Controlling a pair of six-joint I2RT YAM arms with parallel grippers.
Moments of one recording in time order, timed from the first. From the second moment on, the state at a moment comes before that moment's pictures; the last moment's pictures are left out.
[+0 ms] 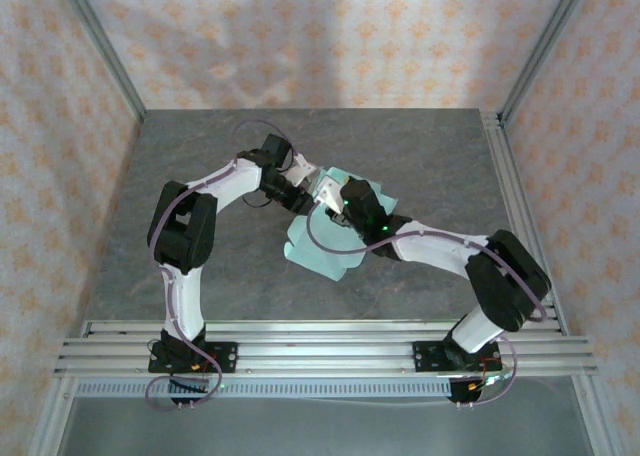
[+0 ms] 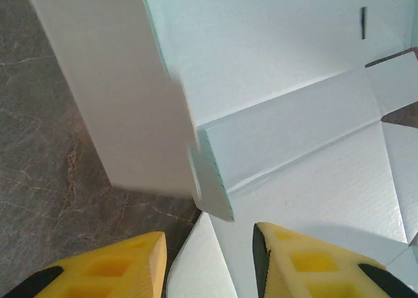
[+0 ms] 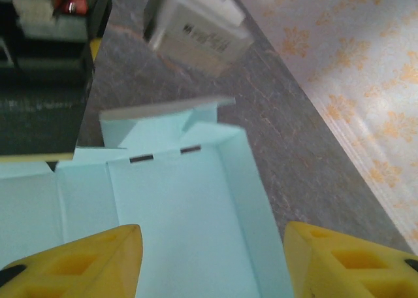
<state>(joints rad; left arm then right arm) -0.33 2.02 1.48 -0.67 0.50 0.23 0.74 1.55 0.88 0.16 0.30 -0.53</state>
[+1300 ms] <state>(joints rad) -0.23 1.77 1.18 -0.36 0.53 0.04 0.25 2.16 1.78 -0.87 -0.37 -0.60</state>
